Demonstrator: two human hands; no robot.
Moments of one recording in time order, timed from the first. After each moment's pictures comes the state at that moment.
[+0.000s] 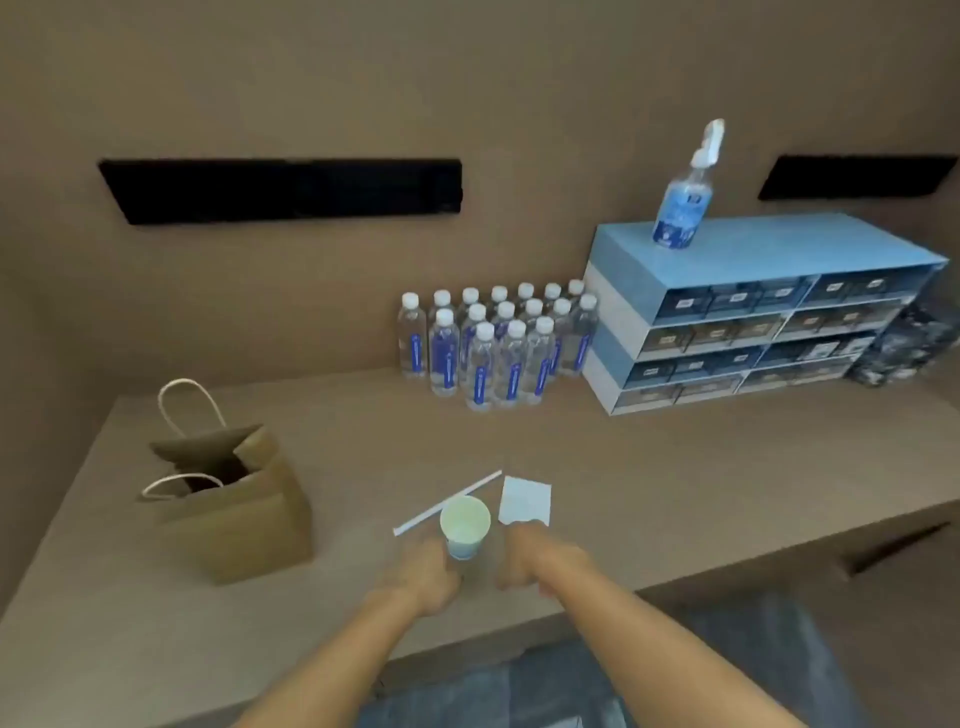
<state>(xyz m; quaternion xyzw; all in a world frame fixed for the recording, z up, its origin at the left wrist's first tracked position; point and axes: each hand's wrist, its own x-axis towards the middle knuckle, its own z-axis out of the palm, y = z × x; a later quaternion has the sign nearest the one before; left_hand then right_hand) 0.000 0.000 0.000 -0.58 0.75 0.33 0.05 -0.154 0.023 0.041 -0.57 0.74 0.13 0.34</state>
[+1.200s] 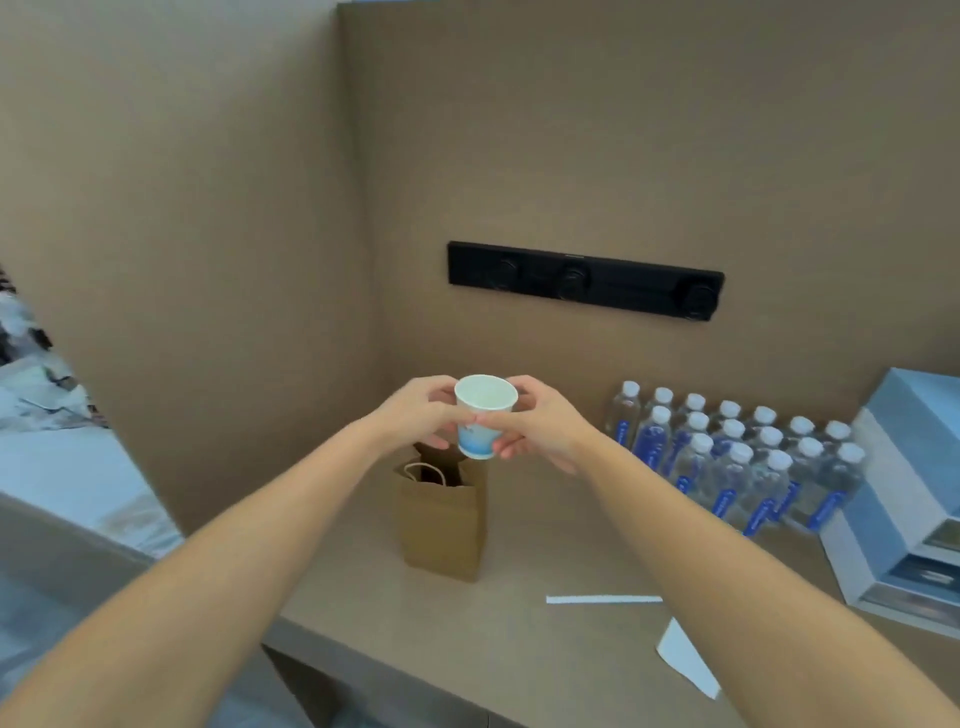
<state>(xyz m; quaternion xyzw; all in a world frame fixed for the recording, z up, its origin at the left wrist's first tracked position) 0.190 -0.054 0.226 -0.62 0.59 0.39 -0.34 -0.005 -0.109 0.208 -0.66 0.40 -0.28 0.57</state>
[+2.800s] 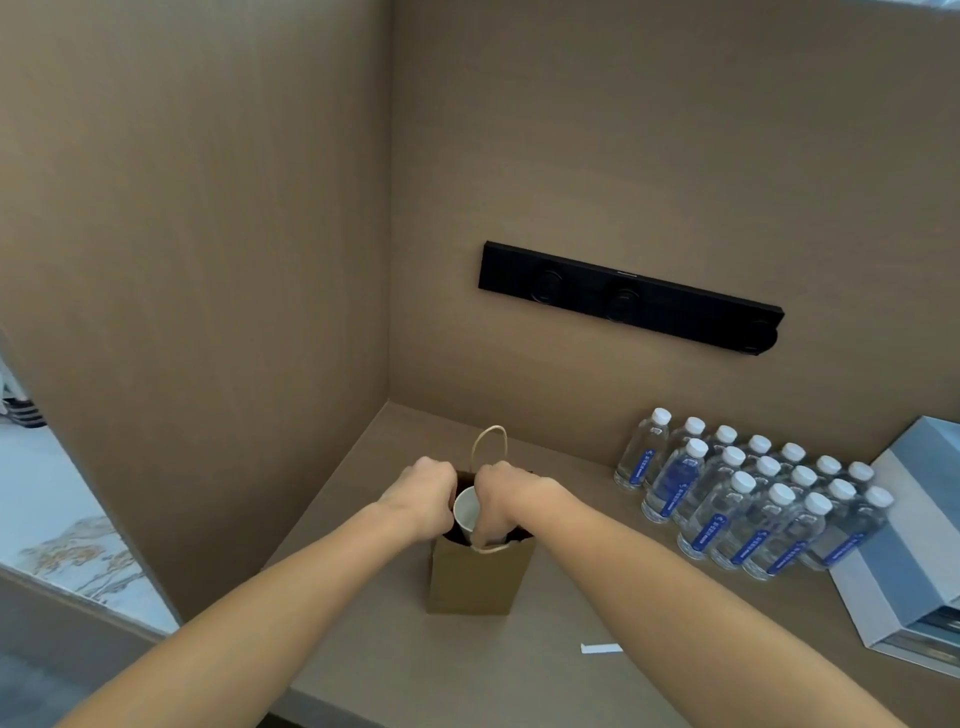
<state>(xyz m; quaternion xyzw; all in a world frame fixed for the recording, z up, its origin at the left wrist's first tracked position) 0.272 -0.096 0.123 -0.70 0.68 0.19 -0.08 0.147 -0.130 0.158 -0.83 0.51 0.21 0.12</state>
